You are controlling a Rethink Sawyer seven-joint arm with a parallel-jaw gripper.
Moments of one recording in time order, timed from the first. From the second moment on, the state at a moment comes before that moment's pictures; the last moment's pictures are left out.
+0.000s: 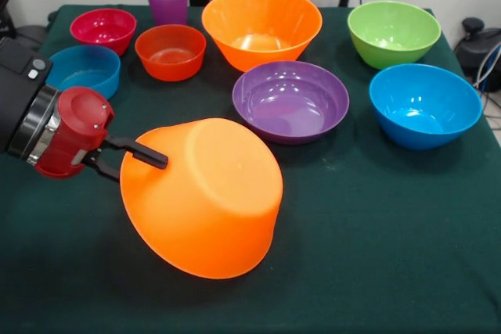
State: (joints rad) arm -0.90 0.12 1.05 0.61 -0.27 1.55 1.40
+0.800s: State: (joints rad) arm -0.92 0.10 0.97 0.60 -0.42 1.51 1.40
